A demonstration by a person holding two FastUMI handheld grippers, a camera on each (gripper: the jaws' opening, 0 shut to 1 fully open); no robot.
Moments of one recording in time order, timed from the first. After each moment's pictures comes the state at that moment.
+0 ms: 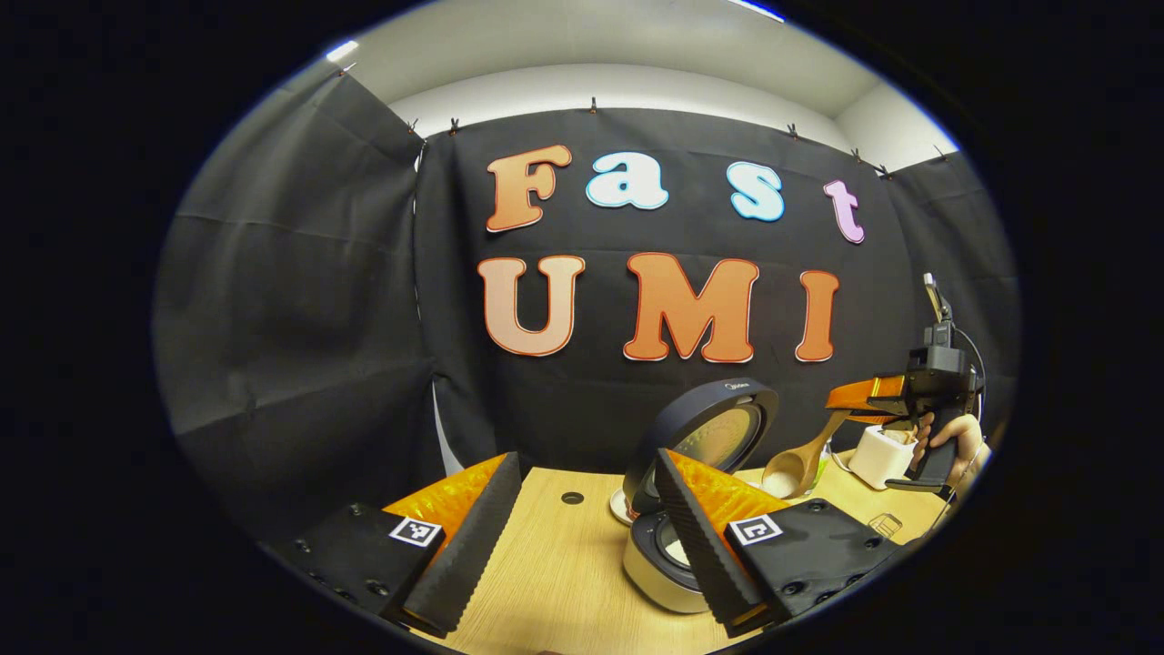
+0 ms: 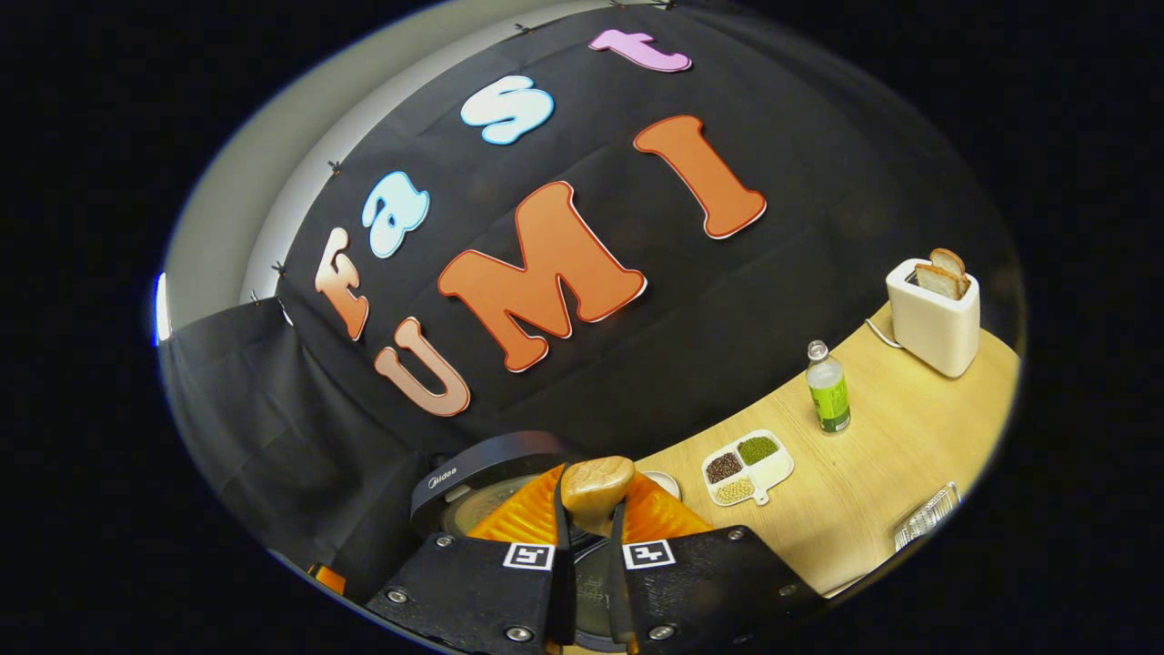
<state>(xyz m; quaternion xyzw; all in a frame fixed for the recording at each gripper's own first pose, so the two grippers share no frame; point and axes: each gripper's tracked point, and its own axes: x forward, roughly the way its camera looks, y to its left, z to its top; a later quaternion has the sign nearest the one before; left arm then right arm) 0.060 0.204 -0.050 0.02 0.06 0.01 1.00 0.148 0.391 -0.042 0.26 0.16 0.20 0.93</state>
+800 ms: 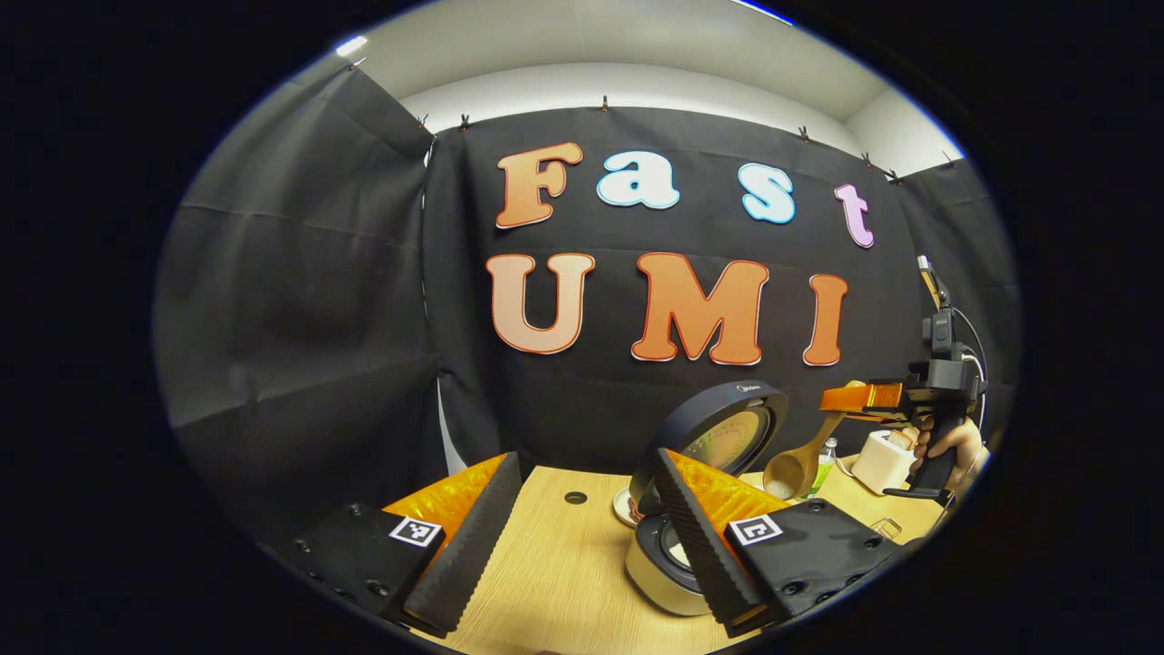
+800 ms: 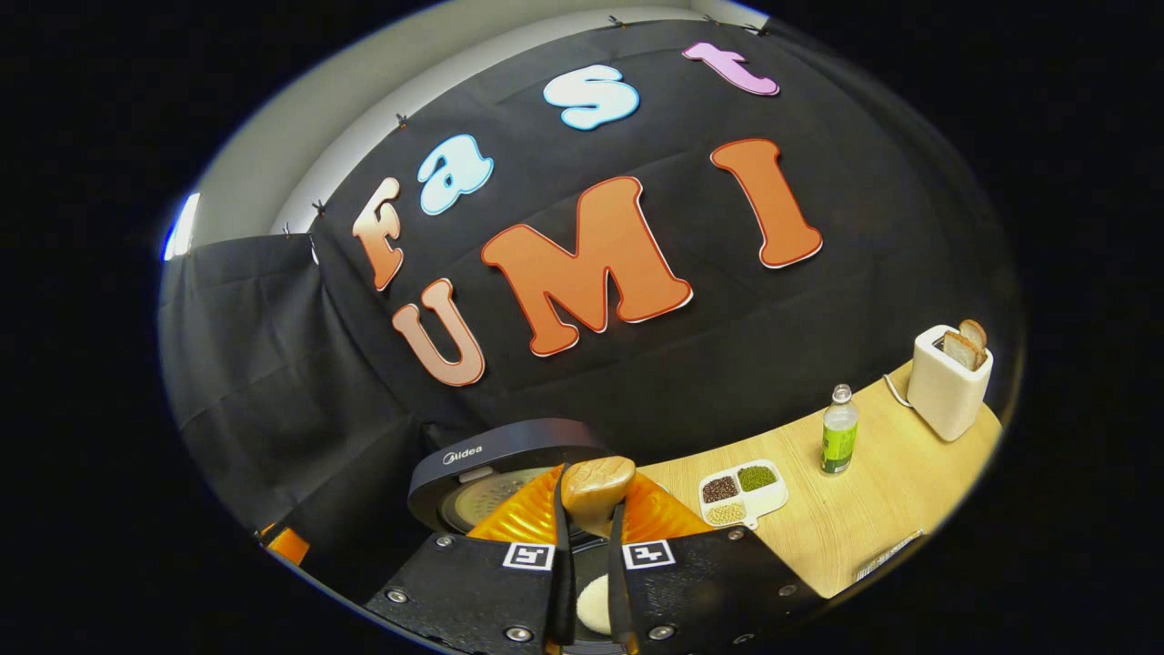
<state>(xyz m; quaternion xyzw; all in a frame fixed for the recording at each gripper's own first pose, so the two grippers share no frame) 0.062 0.207 -0.052 0.01 0.06 0.02 1.00 0.140 0.422 -0.027 0.17 0.13 0.24 0.95</state>
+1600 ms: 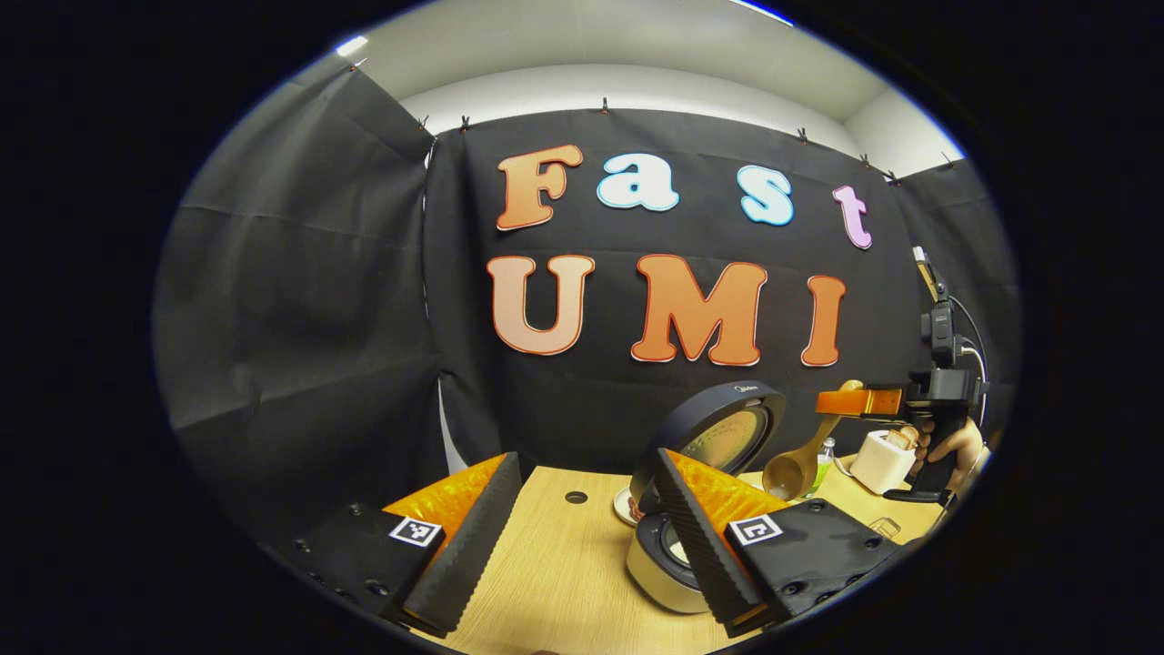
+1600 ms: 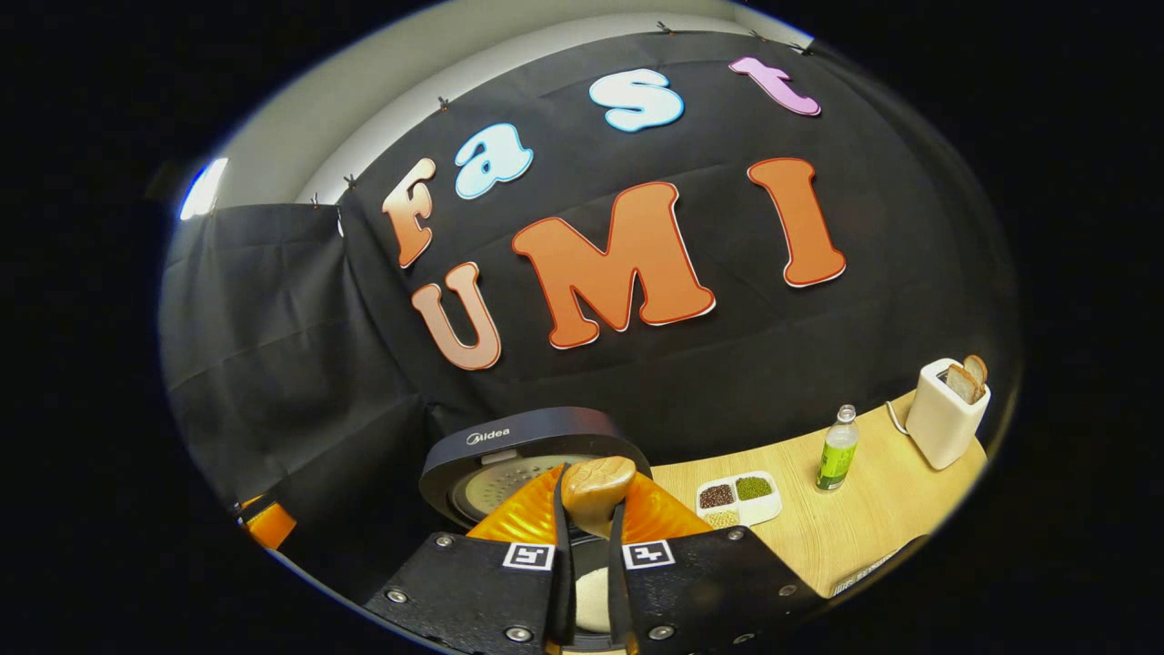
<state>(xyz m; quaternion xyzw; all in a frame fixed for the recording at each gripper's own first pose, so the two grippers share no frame) 0.058 0.208 -0.050 0.01 0.06 0.02 1.00 0.121 0.432 -0.025 0.12 0.11 0.26 0.95</state>
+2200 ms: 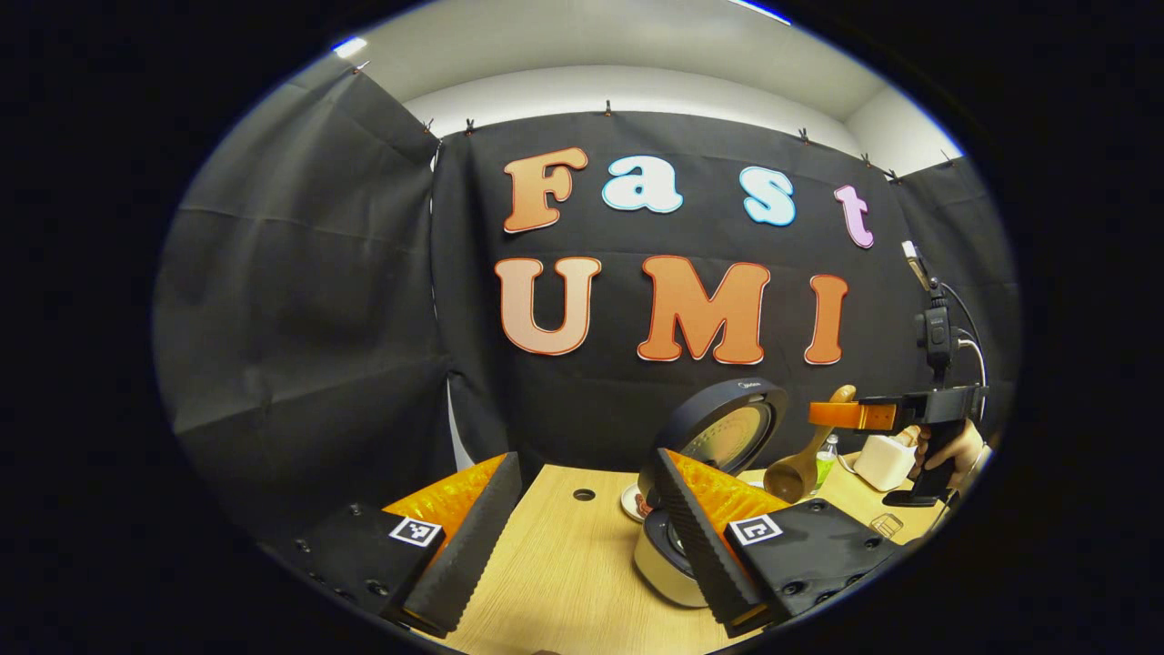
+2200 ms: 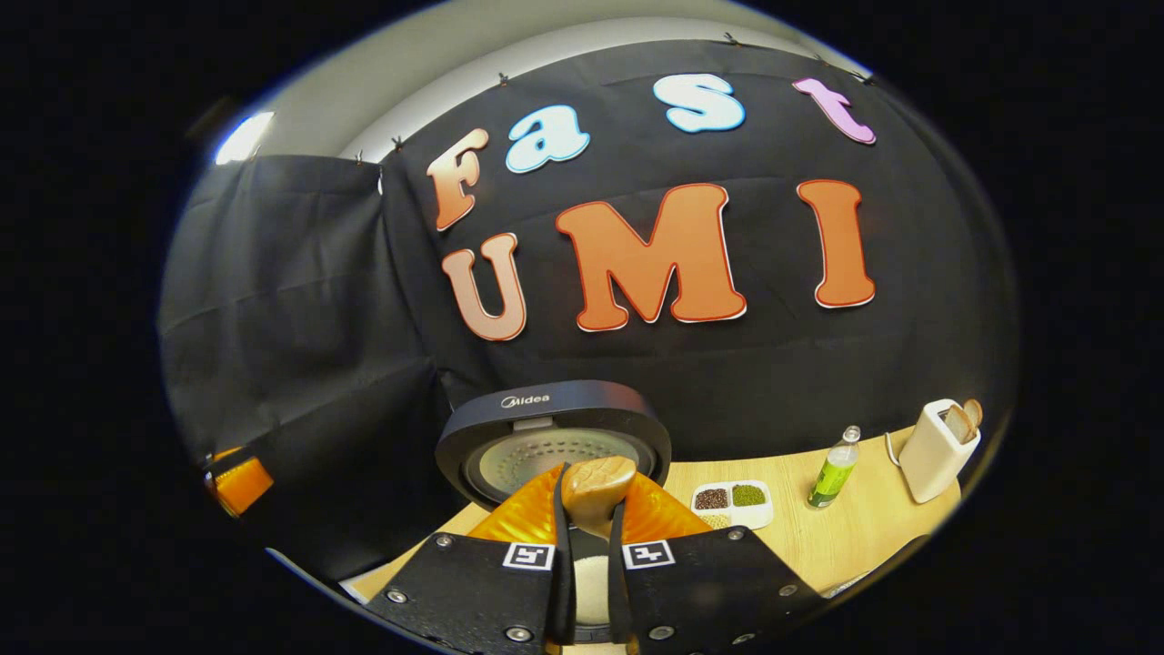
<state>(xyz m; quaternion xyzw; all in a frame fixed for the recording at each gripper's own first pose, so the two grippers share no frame) 0.036 0.219 -0.048 0.02 0.06 0.03 1.00 0.098 0.452 -0.038 0.03 0.11 0.30 0.95</state>
